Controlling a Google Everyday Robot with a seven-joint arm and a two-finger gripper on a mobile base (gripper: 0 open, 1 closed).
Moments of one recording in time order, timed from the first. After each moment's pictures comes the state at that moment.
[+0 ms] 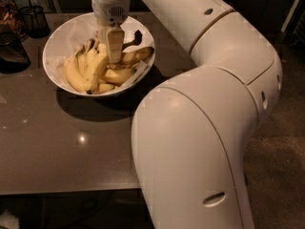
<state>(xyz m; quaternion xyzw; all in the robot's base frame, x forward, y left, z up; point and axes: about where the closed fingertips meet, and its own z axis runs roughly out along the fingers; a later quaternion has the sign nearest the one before) 0.664 0.108 0.925 -0.84 0.53 0.00 0.11</state>
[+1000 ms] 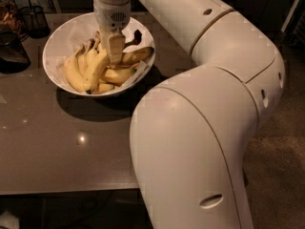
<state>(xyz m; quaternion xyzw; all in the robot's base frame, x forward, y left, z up) 0.663 0.102 0.911 -0.84 0.53 0.01 0.10</state>
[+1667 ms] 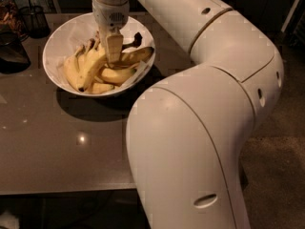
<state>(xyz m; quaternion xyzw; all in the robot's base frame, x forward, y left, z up) 0.671 0.110 0.911 -0.84 0.53 0.00 0.12</state>
